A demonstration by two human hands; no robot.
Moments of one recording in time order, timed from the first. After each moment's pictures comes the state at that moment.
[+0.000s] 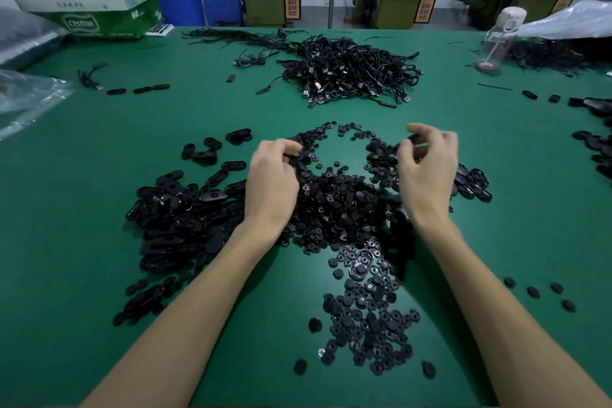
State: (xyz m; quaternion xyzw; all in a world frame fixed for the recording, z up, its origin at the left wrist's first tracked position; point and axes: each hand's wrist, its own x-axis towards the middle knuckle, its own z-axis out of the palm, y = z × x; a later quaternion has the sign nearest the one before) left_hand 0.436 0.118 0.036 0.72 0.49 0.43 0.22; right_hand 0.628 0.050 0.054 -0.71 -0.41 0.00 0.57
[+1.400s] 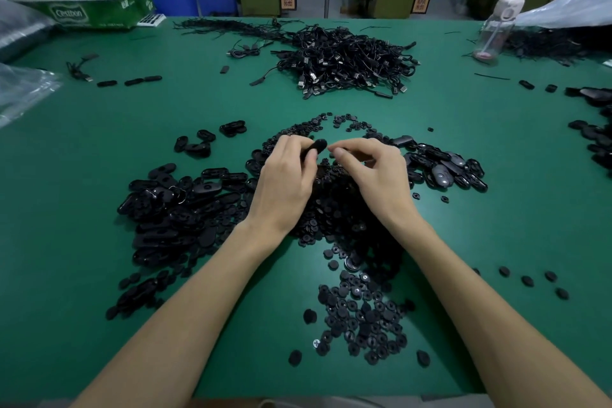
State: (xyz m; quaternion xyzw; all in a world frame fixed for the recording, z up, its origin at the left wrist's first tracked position) left_hand 0.445 0.110 0.025 0.80 0.37 0.45 0.17; right_hand 0.596 0.048 0.047 -0.64 -0.55 0.14 0.52
